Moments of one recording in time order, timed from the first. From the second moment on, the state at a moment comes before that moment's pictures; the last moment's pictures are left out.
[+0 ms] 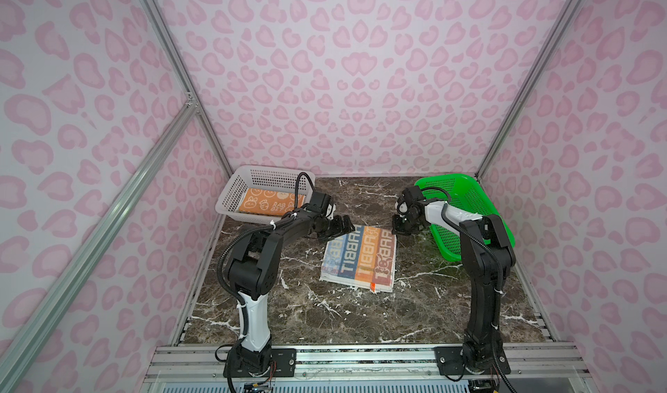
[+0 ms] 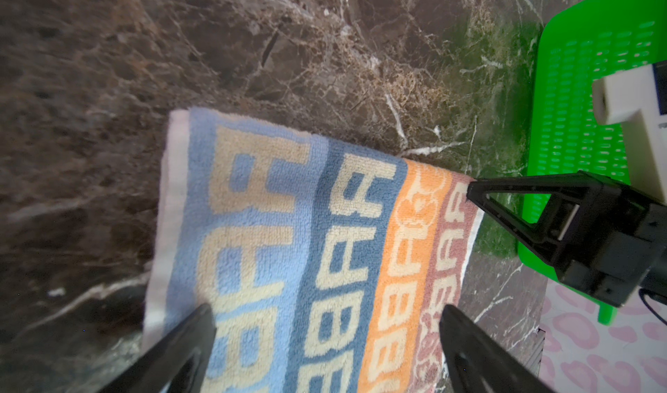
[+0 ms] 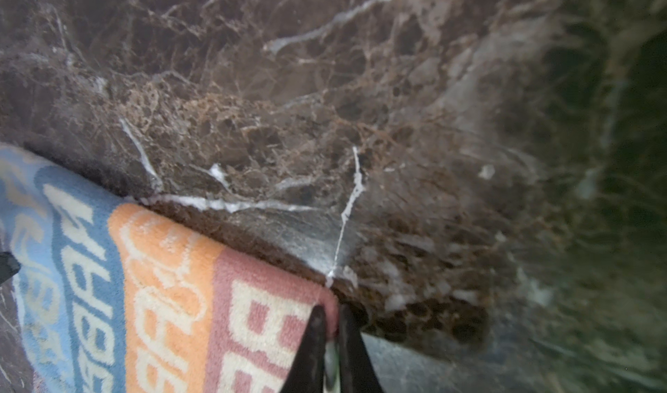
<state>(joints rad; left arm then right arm) -0.41 1.97 1.32 -0.38 0.41 -0.60 0.28 2.09 1.47 -0.63 -0.26 0.31</state>
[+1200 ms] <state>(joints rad) -0.32 2.26 1.76 -0.71 0.21 -0.35 0.37 2.35 1.95 -0.93 -0.06 0.07</state>
